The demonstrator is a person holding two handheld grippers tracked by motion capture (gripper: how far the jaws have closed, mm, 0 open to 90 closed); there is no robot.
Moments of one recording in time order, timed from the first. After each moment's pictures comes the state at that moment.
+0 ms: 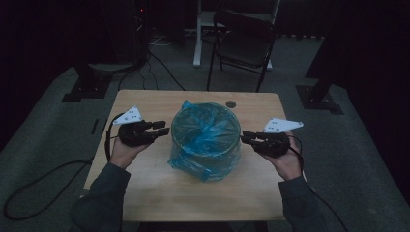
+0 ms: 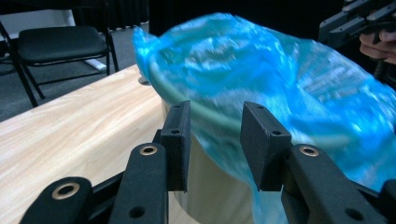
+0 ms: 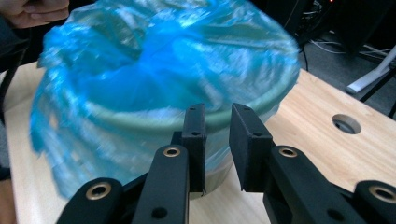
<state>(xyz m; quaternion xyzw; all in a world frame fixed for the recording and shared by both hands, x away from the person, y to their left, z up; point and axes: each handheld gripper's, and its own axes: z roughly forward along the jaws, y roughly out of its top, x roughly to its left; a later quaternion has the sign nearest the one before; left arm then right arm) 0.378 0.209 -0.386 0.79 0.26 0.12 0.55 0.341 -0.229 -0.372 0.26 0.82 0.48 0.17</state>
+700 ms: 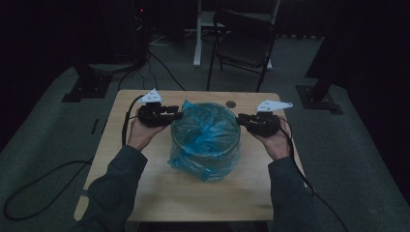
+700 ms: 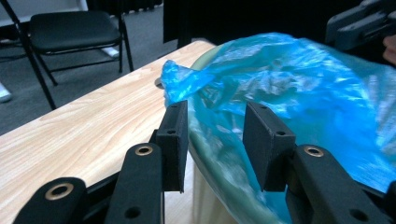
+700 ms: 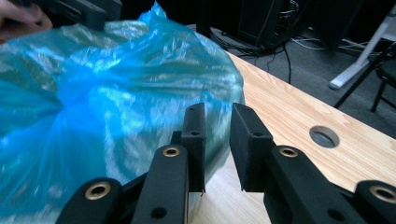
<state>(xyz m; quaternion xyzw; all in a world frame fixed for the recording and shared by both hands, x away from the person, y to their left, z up) 0.439 0.162 -0.377 0.80 0.29 0.13 0.50 0.403 -0.215 -0.368 0.31 0.80 0.48 0.17</state>
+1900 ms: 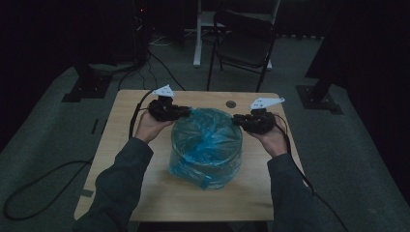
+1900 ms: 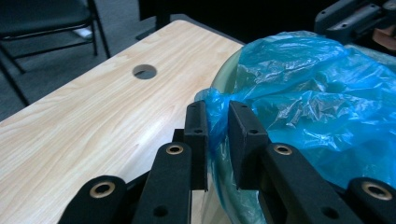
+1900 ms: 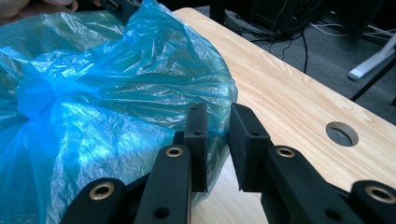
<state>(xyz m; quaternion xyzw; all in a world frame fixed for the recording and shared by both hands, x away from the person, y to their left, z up) 0.459 0.141 -0.374 0.84 0.25 0.08 0.48 0.413 -0.205 -0.369 0.29 0.83 0.46 0.15</state>
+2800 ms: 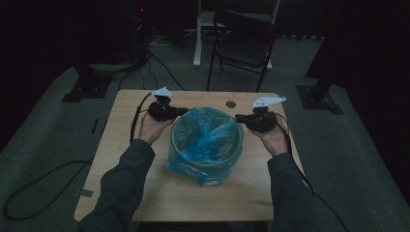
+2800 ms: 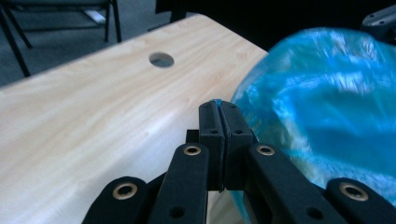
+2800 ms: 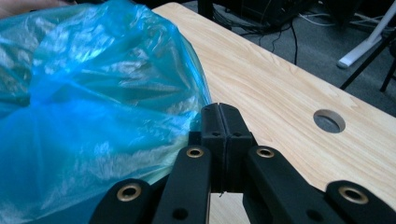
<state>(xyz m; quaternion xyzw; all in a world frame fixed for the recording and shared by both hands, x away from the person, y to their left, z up) 0.476 0.149 -0.409 0.81 0.32 0.05 0.49 0.420 -0.212 -0.375 0.32 0.82 0.44 0.15</state>
